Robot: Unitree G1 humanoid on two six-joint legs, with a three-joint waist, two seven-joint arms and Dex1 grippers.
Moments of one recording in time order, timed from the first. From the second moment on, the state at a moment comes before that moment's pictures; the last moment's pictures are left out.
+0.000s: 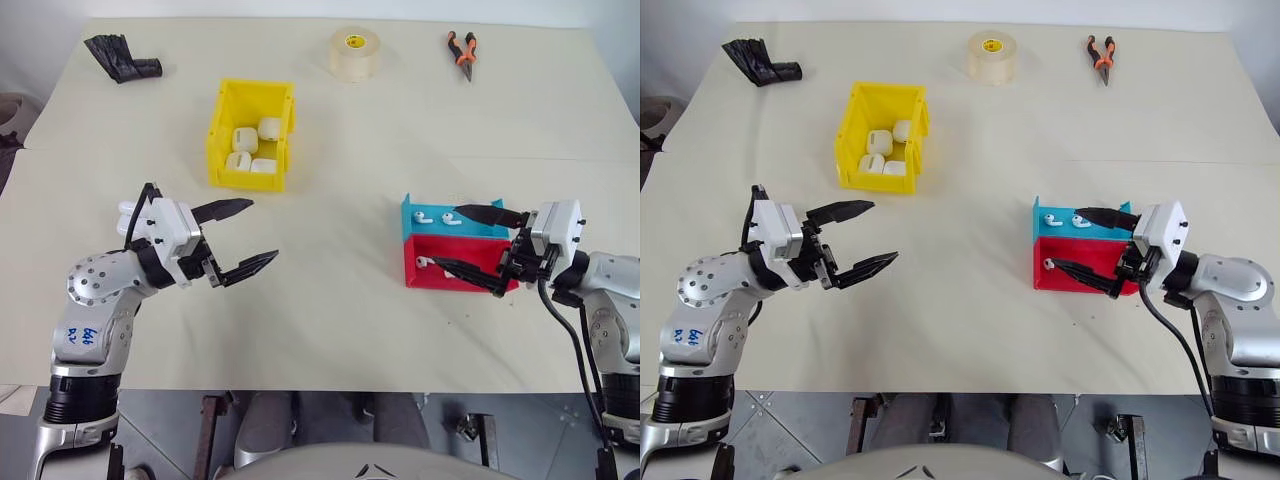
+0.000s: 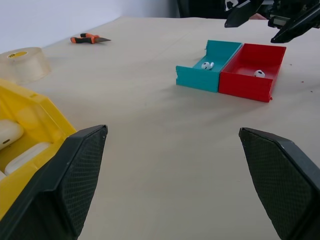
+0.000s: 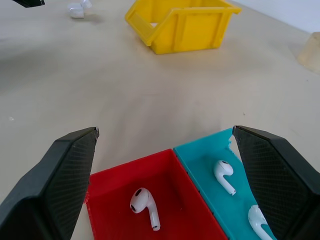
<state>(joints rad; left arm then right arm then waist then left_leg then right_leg) -0.19 0.60 0.14 -0.22 -0.44 0.16 -0.91 -0.17 -0.74 -0.21 -0.08 0.50 0.11 1.14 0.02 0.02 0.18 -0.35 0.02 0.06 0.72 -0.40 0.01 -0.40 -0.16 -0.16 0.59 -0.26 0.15</state>
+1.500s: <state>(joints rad) 0.26 0.38 0.60 -0.70 -0.51 0.73 -0.09 -0.35 -0.51 -0.02 -0.08 0.55 0.04 1.24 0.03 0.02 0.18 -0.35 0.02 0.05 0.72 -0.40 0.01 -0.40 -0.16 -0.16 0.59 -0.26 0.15</state>
